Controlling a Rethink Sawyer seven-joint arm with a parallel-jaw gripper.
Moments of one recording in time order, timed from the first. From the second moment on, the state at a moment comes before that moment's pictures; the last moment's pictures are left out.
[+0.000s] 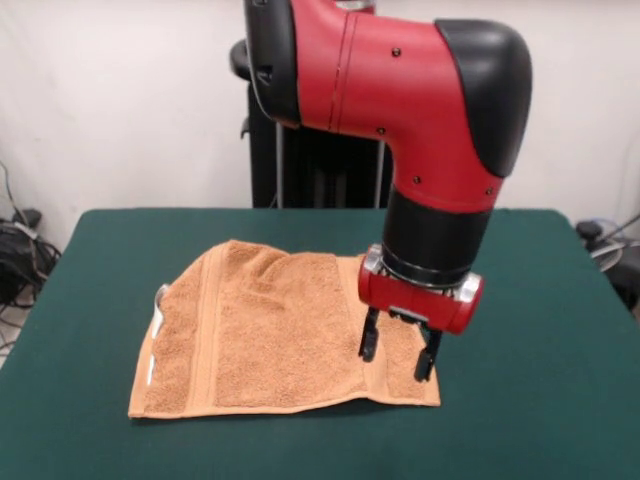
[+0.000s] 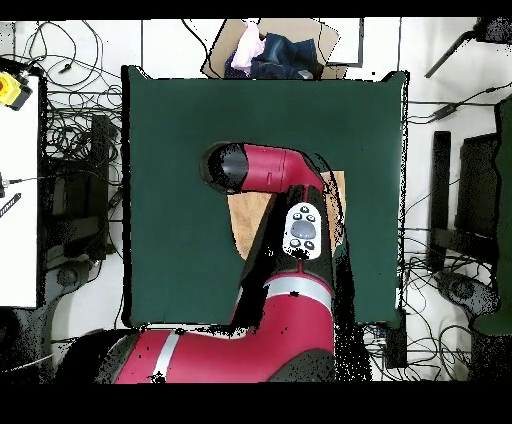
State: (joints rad) arm -0.08 -0.44 -0.09 1.37 -0.01 0.55 2.02
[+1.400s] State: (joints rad) arm -0.08 -0.34 -0.09 1.47 0.01 0.55 2.02
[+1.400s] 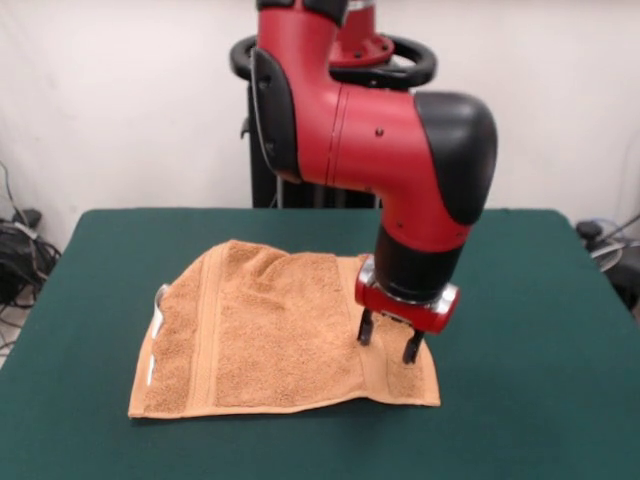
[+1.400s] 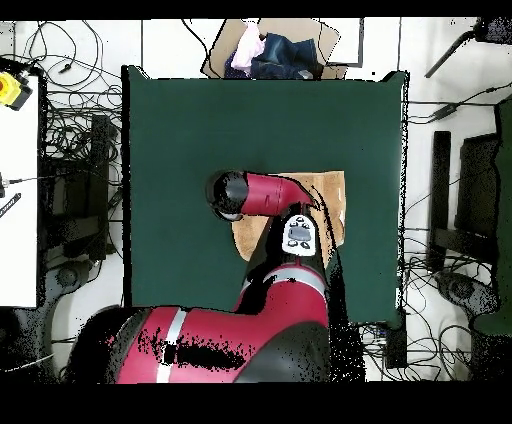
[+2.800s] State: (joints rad) arm -0.06 -0.25 -0.14 1.32 0.04 0.72 2.02
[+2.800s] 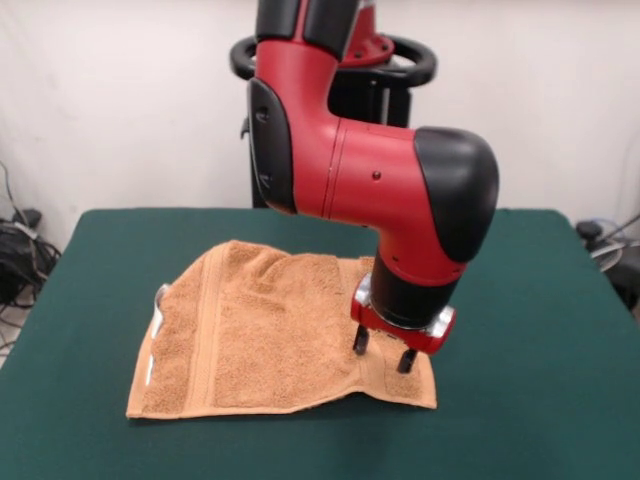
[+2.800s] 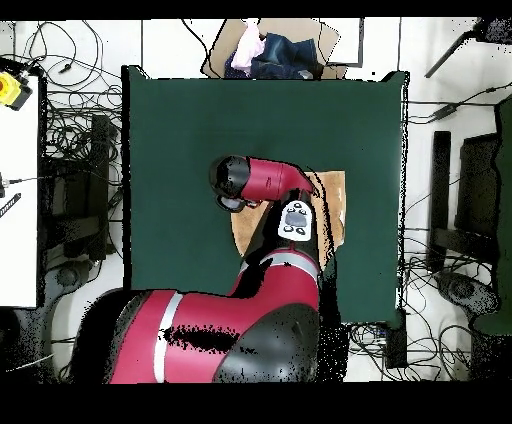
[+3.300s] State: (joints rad) arm -0.06 -0.25 -0.14 1.32 0.04 0.72 2.02
